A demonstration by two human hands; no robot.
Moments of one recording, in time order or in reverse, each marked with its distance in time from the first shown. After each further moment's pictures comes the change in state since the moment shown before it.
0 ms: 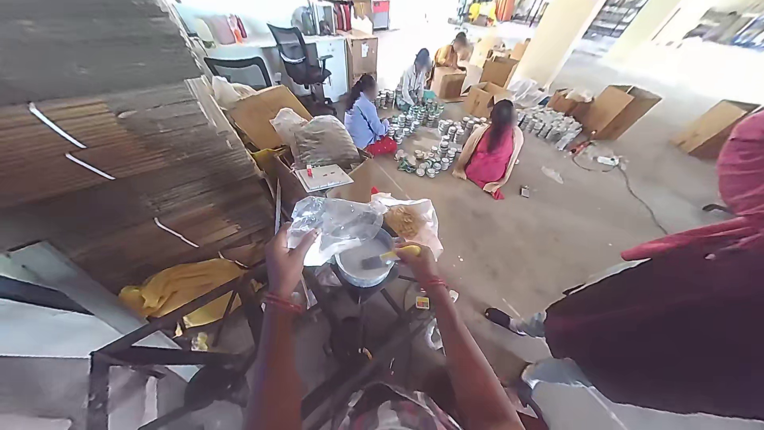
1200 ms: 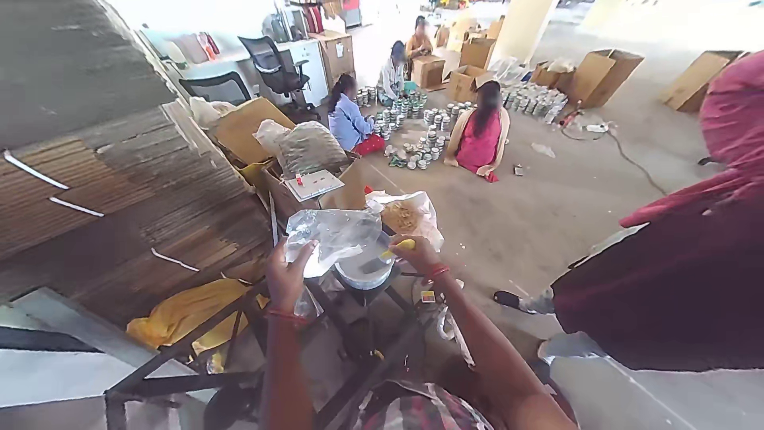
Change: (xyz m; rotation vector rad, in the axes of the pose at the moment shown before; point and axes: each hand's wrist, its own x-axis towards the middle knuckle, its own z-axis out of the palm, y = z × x) left_hand -0.001 -0.003 0.005 0.003 -0.035 0.055; right_hand 0.002 -0.019 -0.012 -0.216 -0.143 -0.081
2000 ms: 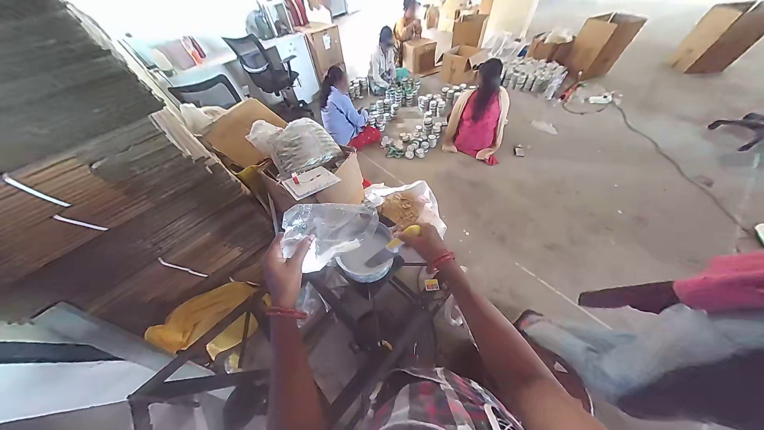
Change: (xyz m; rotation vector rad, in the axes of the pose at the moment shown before) left_hand 0.007 -0.001 -0.002 0.092 -0.013 0.021; right_hand -0.002 0.003 -0.007 -0.013 0.122 0.027
